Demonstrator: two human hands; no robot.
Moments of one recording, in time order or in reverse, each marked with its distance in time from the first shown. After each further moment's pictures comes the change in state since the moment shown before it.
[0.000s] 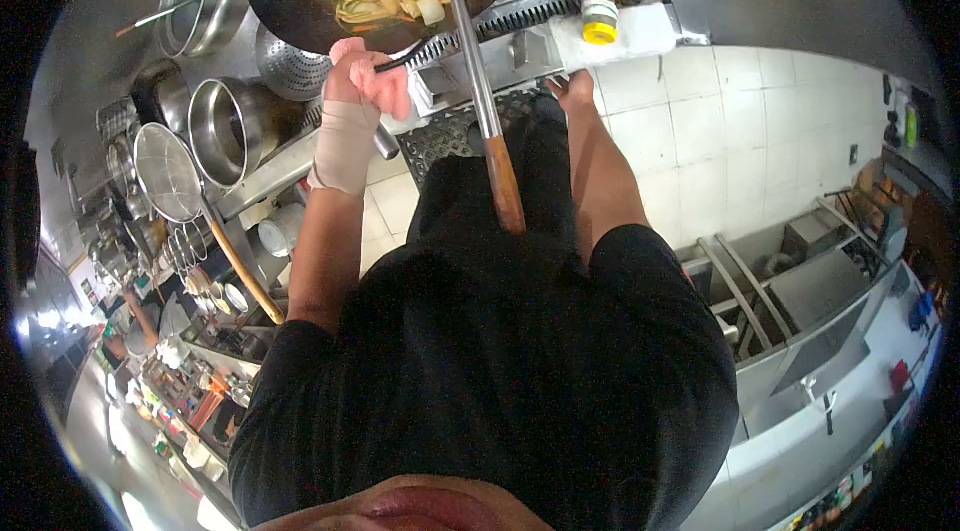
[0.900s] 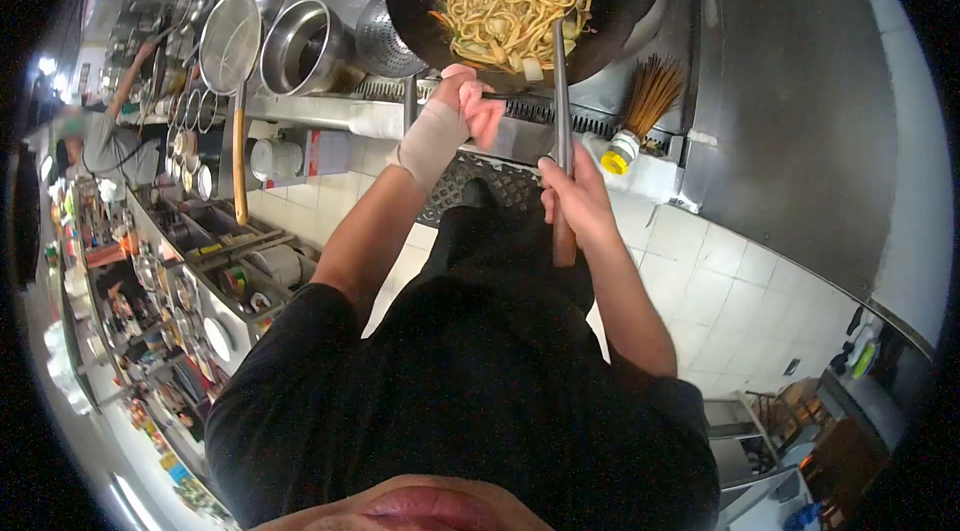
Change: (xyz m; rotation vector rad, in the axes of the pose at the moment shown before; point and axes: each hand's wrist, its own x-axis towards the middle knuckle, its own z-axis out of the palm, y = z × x) left_hand 0.026 -0.062 0.019 -0.432 -0.058 0.085; right_hand -0.305 -0.159 0.167 -1.043 -0.729 -0.063
